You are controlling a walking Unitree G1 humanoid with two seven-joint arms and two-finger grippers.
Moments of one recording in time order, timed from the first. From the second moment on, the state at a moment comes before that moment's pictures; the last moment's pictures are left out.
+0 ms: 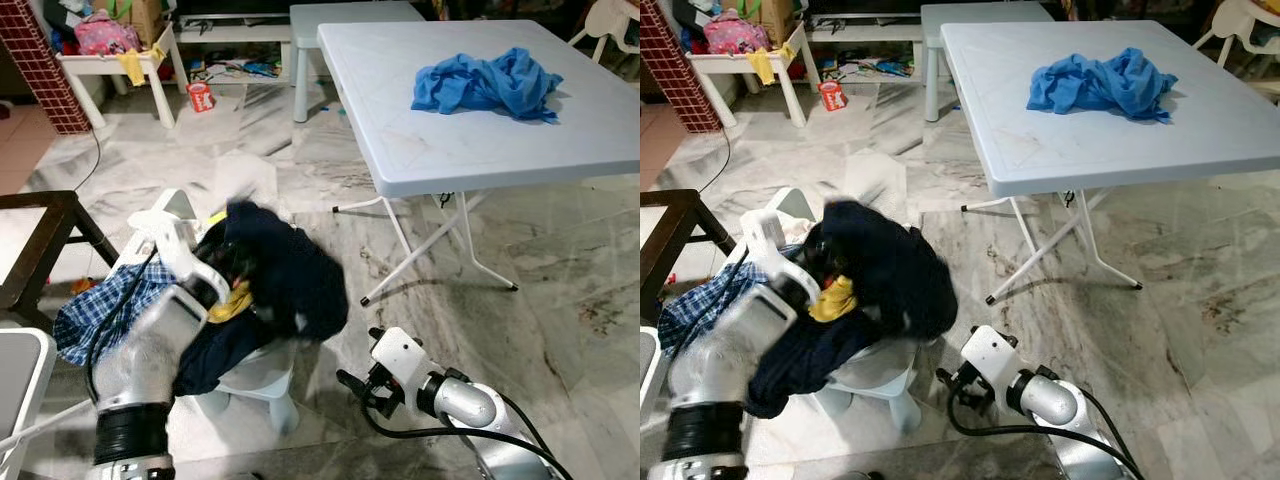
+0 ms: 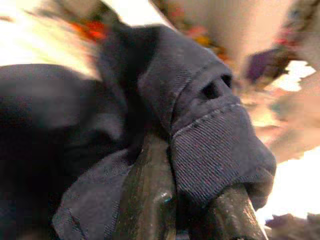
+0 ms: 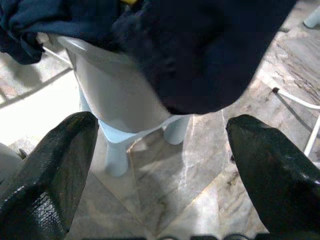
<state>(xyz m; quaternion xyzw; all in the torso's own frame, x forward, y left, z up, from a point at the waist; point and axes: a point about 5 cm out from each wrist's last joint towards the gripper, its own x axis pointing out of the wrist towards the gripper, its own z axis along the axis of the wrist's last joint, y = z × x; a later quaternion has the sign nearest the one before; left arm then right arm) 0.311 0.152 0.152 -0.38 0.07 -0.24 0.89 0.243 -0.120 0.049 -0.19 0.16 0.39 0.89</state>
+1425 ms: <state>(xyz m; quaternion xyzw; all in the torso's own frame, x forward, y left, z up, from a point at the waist) 0.249 0.128 0.070 -0.02 0.19 -0.16 0.97 0.254 -0.188 0.069 -0.05 0.07 -0.04 1.00</state>
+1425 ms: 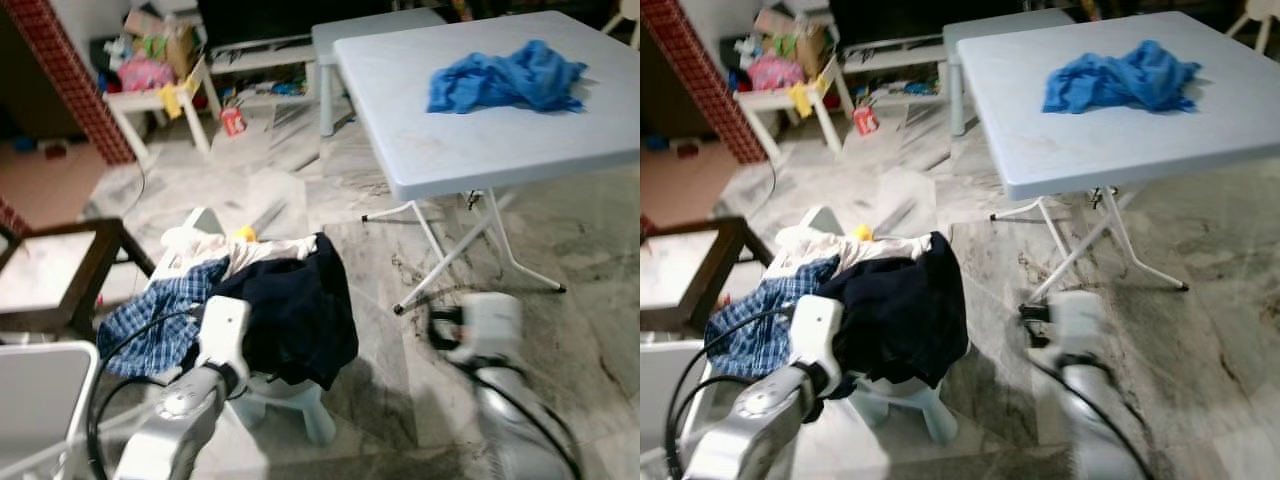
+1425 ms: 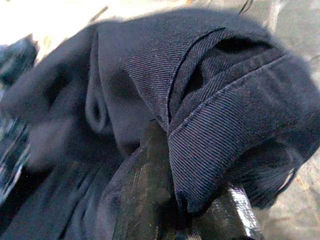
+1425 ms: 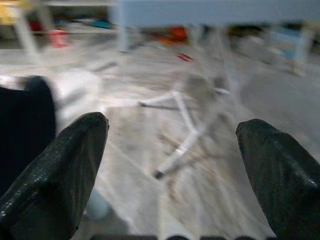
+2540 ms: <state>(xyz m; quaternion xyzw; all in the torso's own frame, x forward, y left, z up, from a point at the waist) 0.278 0.119 0.049 -0.07 0.14 -0.14 0.98 0.280 -0.167 0.079 -0.05 0.06 0.01 1.00</state>
